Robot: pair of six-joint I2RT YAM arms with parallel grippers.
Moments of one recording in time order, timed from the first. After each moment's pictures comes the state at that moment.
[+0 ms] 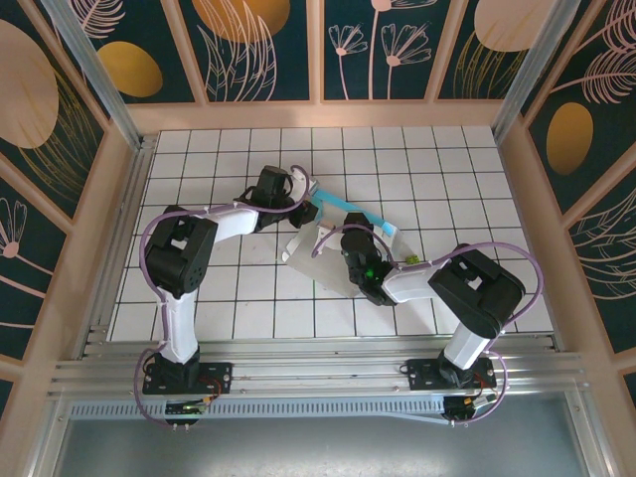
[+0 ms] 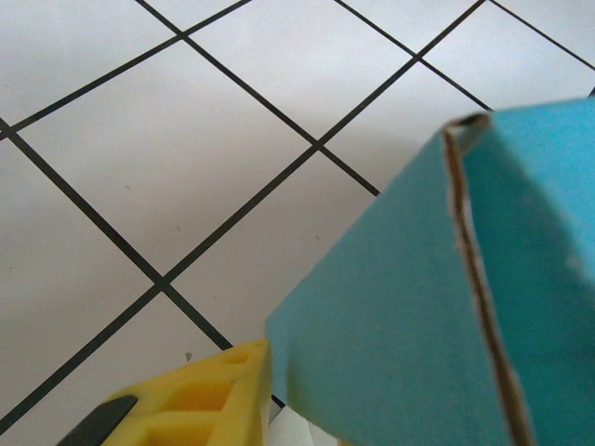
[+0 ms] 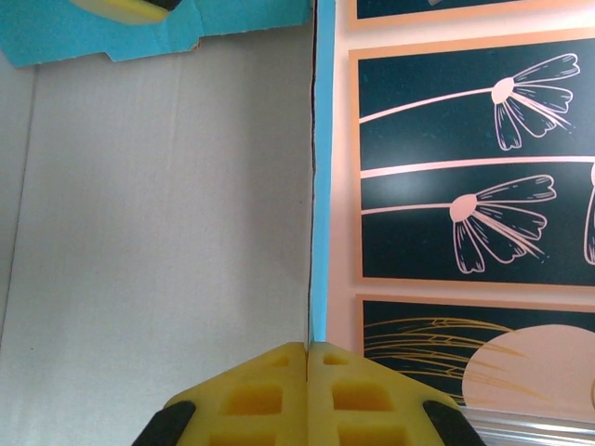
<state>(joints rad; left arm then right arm) -0.46 2.02 1.23 0.08 0.41 0.10 0.86 1.68 0.61 0.82 0.77 -1.29</state>
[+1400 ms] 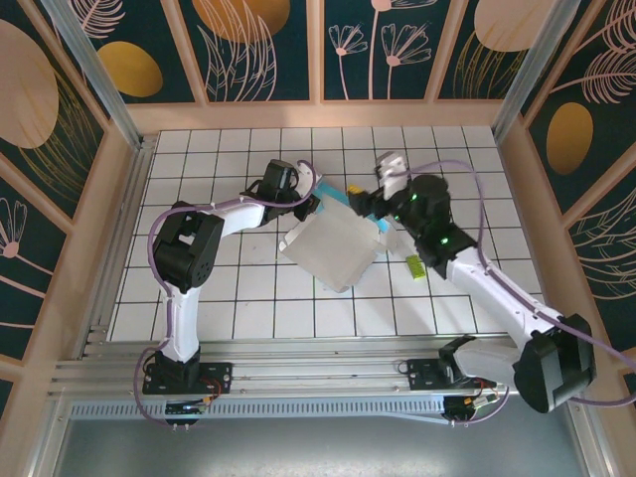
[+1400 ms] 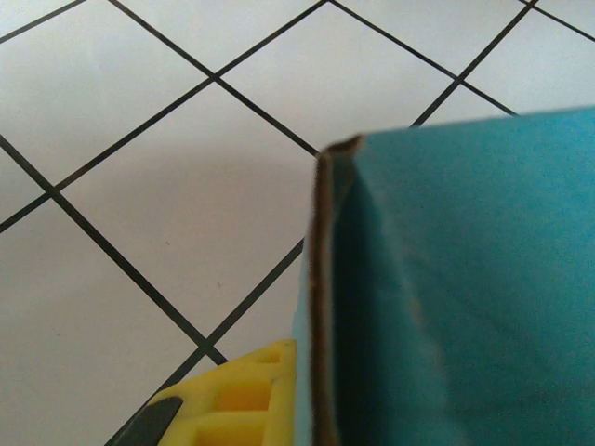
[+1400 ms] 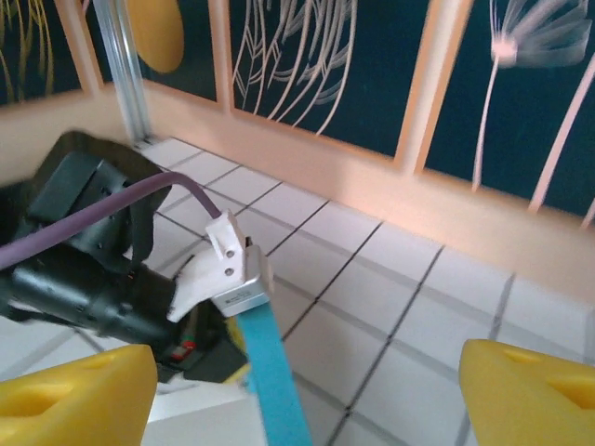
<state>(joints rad) -0.47 2.09 1.34 0.05 0.35 0.16 0.44 1.18 0.87 0.11 -0.22 0.00</state>
